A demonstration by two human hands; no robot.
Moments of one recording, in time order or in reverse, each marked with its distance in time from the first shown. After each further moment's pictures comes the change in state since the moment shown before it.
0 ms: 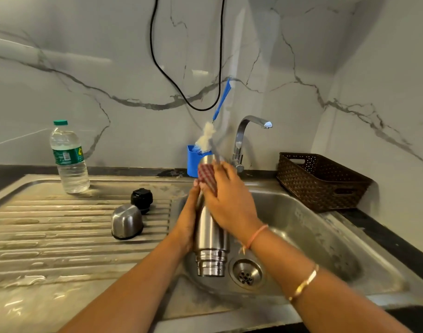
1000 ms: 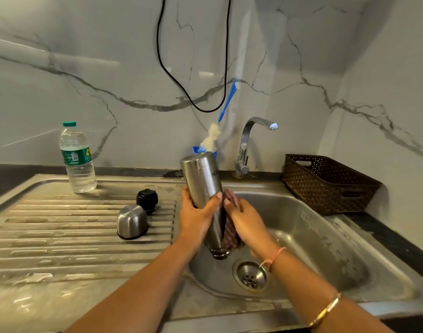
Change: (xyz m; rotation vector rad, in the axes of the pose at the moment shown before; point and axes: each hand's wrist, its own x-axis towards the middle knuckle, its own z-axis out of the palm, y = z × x) left_hand 0.005 -0.007 0.007 0.435 0.411 0.529; right_hand -0.026 0.036 0.017 0.729 -0.153 0.486
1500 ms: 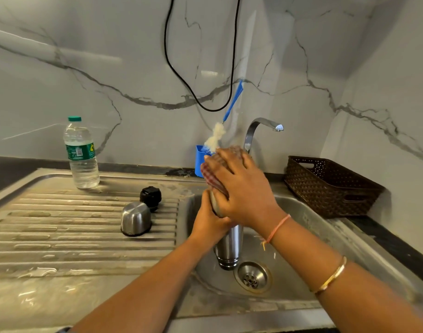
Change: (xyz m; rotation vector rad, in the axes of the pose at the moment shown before) left_hand -0.003 -0.011 0.004 0.097 -0.281 0.098; right_hand 0.007 -0.063 -0.005 -1.033 0.206 -0.915
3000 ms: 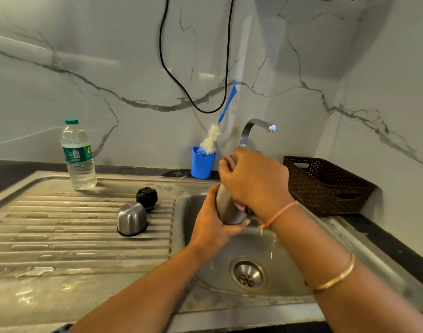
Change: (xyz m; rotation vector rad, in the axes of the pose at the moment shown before) left_hand -0.016 0.012 0.012 0.207 -0.002 0.135; right_hand 0.015 -0.008 -0.048 -0.111 -0.136 0.465
